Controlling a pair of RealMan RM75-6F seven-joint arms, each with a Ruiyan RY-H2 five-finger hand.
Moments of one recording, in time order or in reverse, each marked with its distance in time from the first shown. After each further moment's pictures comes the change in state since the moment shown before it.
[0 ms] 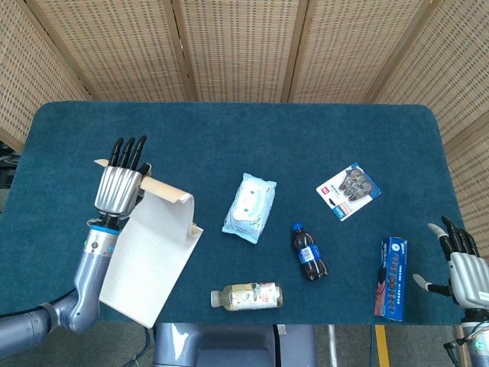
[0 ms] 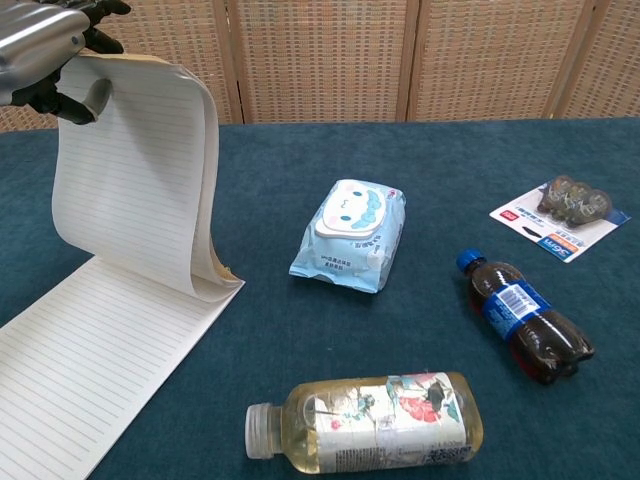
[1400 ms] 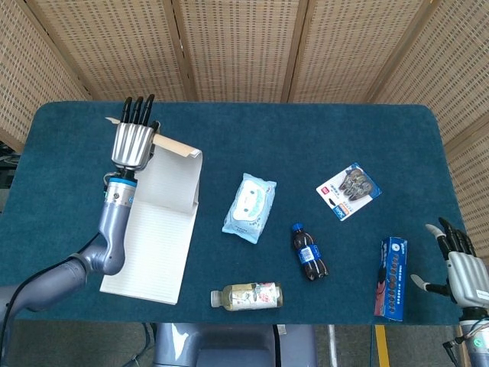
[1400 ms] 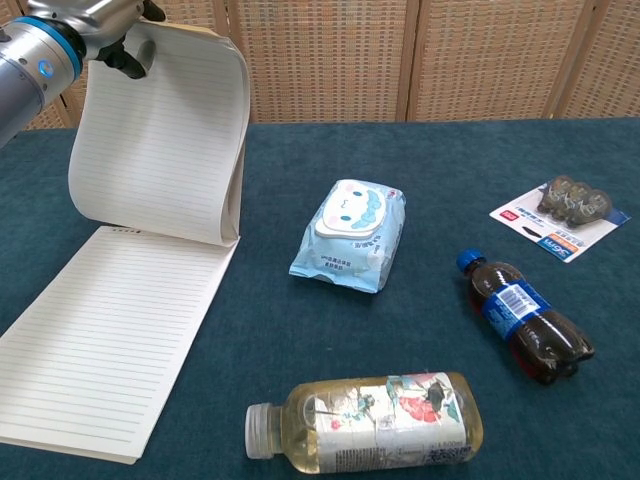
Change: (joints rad) left arm -0.312 -0.165 -0.047 0.533 -0.142 -0.127 -0.134; right arm 0.012 0.004 -0.001 -0.004 0.020 -0.037 0.019
